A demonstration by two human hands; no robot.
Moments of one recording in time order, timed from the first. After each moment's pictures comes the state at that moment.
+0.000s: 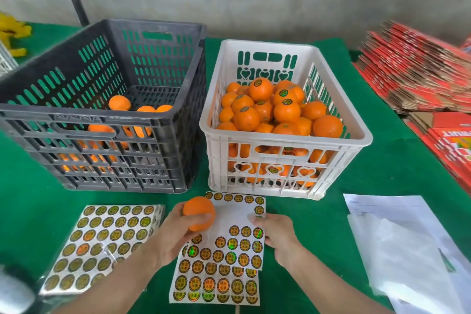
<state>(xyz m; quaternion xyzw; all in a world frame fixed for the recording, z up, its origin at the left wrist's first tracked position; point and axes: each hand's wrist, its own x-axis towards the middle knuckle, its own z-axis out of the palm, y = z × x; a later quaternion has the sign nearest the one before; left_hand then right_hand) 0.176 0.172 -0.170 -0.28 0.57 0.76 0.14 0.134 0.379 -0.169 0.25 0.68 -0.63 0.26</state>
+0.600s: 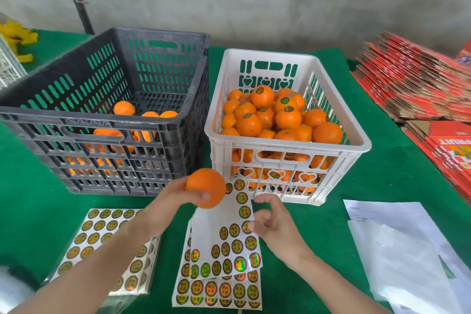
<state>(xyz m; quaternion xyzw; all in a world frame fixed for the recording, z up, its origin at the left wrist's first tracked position) 0.159 0.152 -0.099 -0.07 0.72 0.68 0.13 0.149 0.384 -0.131 -0.08 0.77 -0.60 0.20</state>
